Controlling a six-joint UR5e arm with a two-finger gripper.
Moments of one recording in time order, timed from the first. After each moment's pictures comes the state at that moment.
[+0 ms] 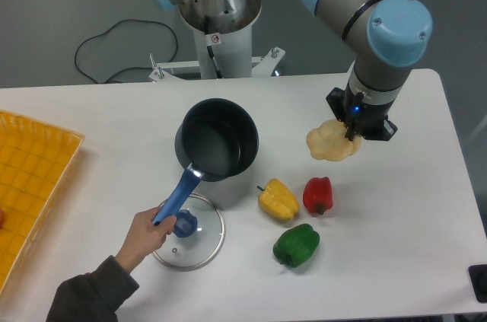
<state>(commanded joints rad) 2.69 -1.91 -1.35 -1.49 1.60 1.35</state>
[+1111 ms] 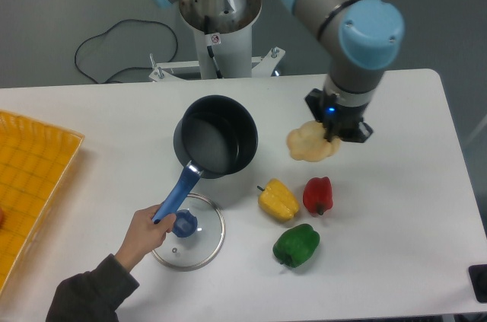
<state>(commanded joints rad) 2.57 -1.82 -1.44 -1.48 1.57 1.26</state>
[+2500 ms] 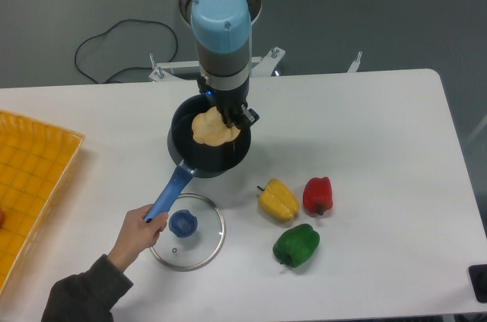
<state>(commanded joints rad) 2.38 -1.70 -1.66 -1.42 1.59 1.12</state>
